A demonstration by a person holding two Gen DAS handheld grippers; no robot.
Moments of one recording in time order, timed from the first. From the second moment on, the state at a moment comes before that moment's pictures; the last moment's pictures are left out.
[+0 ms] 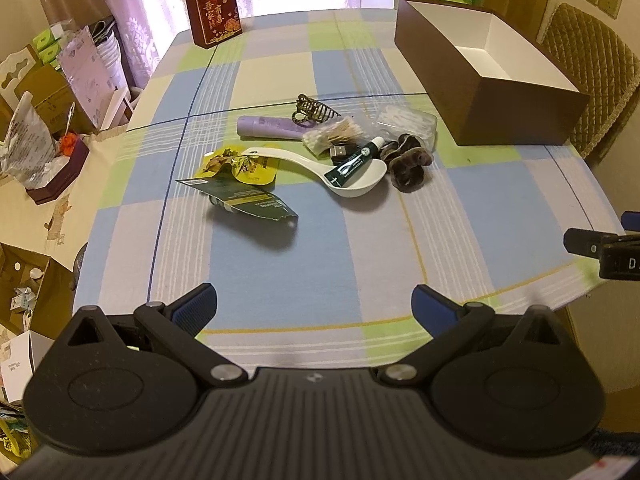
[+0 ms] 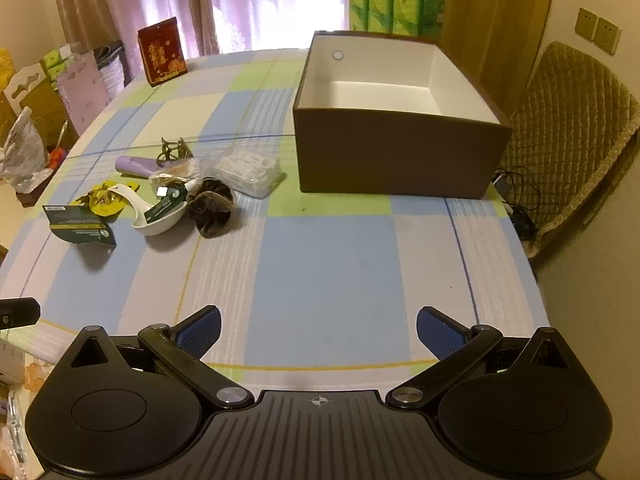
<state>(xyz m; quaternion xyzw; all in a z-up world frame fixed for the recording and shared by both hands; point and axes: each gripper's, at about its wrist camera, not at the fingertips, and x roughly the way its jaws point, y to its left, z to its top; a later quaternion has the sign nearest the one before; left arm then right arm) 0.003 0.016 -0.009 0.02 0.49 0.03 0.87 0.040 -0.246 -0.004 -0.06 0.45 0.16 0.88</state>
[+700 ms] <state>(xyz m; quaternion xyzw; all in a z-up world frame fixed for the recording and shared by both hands) 0.021 0.056 -0.024 -0.08 0.50 0.07 0.86 0.081 -0.218 -0.021 -0.05 0.44 0.25 0.86</state>
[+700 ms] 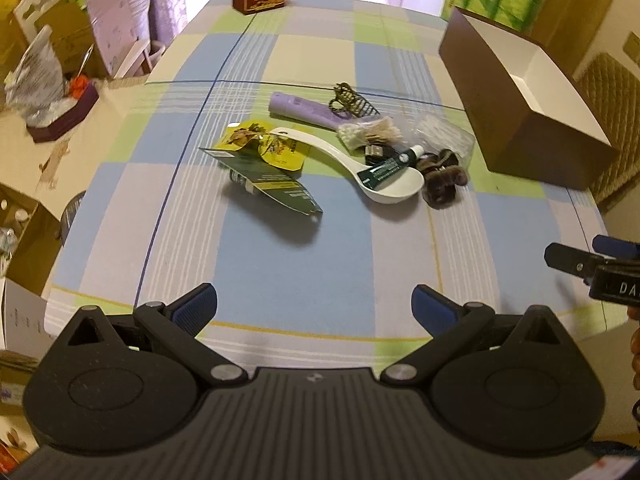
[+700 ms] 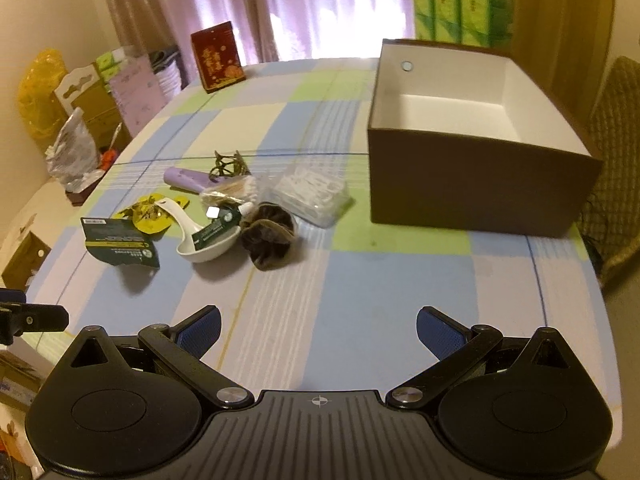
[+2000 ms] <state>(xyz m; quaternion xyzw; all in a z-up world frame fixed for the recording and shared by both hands) 0.107 0.157 -0.098 -0.35 0.46 0.10 0.81 0.181 -0.181 -0.066 -0.08 0.47 0.32 0.82</state>
